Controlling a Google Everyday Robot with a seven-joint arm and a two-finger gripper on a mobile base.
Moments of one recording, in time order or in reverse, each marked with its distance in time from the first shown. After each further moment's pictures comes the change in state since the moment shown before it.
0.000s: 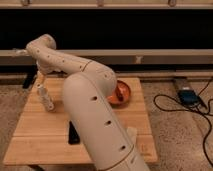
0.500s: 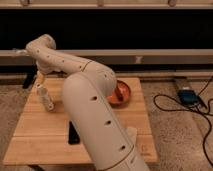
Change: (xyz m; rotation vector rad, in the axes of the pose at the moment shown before) arm -0.001 0.001 0.000 -0.001 0.000 0.000
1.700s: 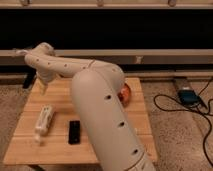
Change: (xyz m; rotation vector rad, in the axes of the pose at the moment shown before) arm -0.054 -0.036 0.001 0.007 -0.069 -0.082
